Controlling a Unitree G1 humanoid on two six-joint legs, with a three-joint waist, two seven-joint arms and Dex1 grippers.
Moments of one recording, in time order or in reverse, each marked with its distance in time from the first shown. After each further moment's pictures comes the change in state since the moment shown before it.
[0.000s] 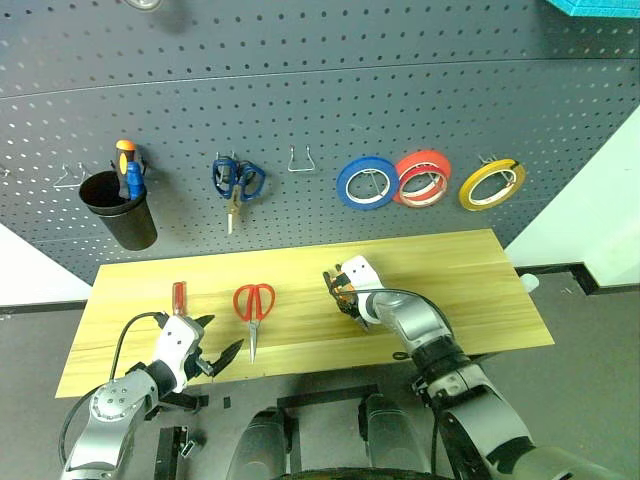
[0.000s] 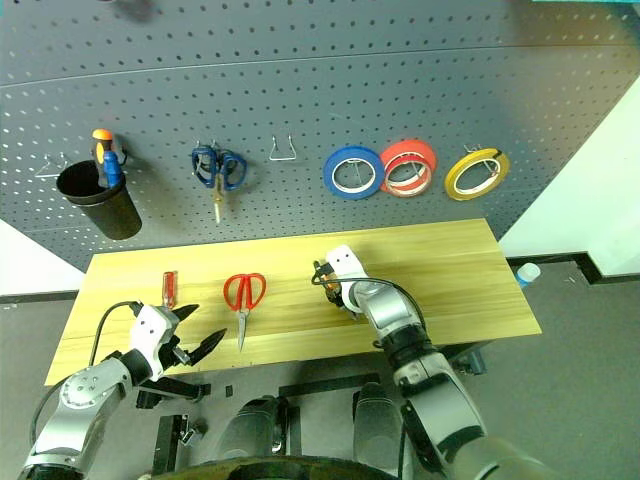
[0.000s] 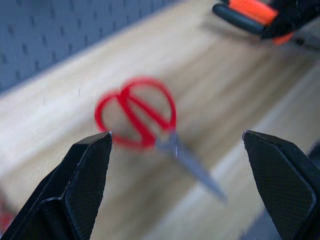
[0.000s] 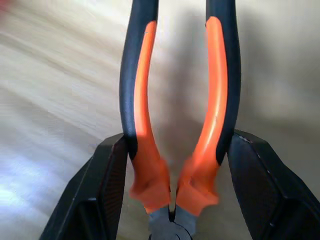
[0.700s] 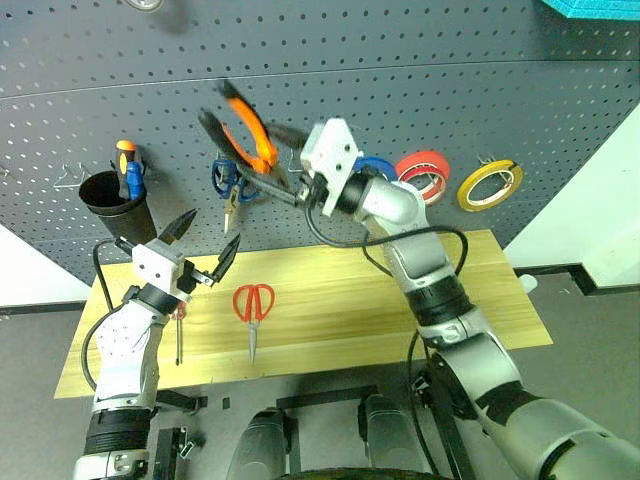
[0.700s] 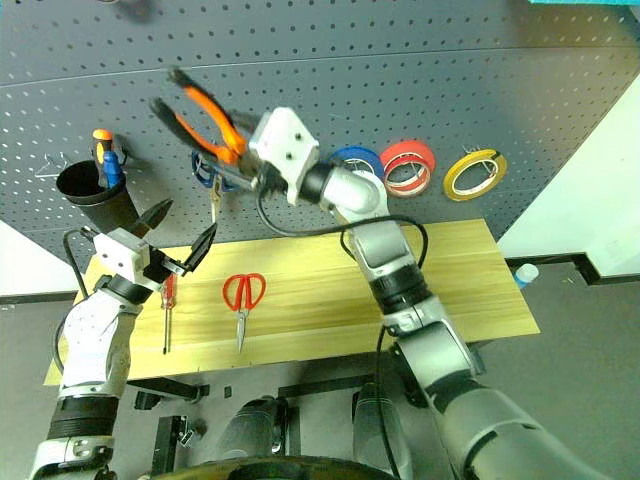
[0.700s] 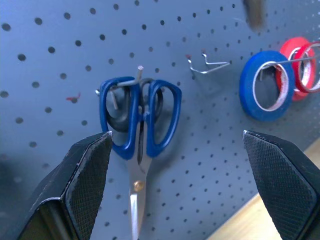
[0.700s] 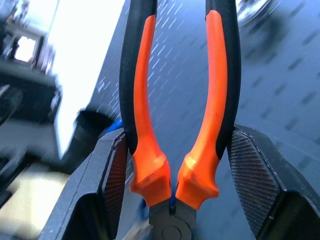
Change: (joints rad) left arm -0.330 -0.113 0.096 0.056 -0.006 -0.309 0.112; right arm -0.434 0.124 -0.141 0.001 0.195 -0.722 0.232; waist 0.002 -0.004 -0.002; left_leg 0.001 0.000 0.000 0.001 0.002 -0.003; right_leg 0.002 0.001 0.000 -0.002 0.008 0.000
